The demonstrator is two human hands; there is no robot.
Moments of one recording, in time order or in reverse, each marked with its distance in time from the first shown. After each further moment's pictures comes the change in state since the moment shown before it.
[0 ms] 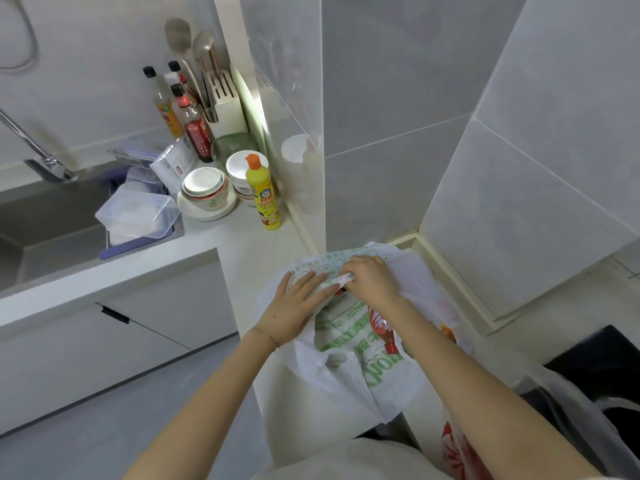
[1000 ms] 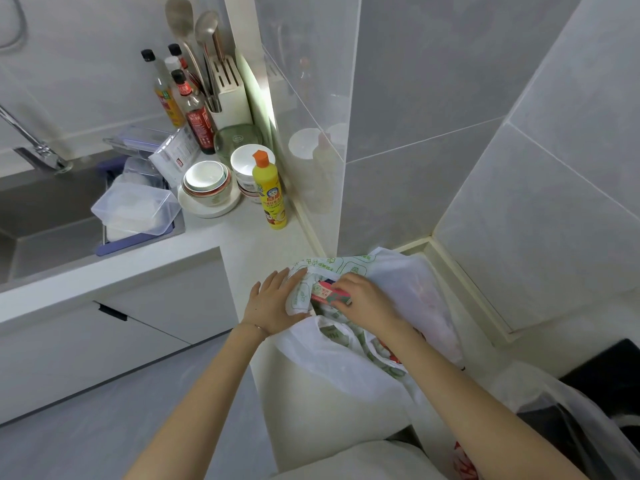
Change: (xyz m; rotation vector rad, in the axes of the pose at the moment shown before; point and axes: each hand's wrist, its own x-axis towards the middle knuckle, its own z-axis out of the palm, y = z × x) left_hand 0.000 -0.054 0.002 -0.320 -0.245 -0.499; right_hand 0.004 -0.009 0.043 0.199 -0.091 -0.018
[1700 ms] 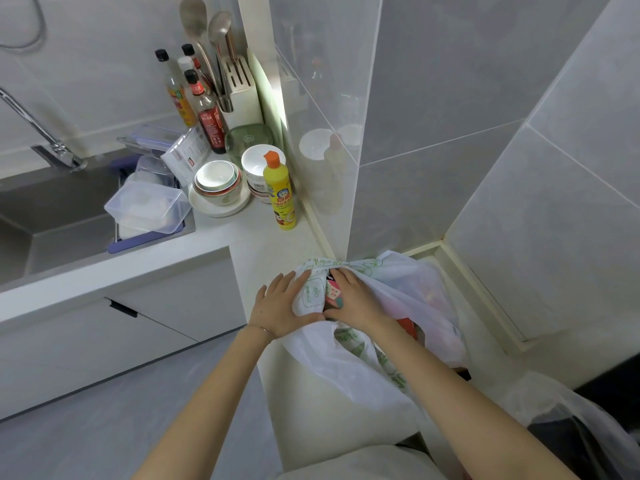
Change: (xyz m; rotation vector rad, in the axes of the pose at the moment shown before) left_hand -0.003 -0.001 -0.001 -0.048 -0.011 -0.047; right_hand 0.025 -0.011 0.025 -0.050 -0.161 0.164
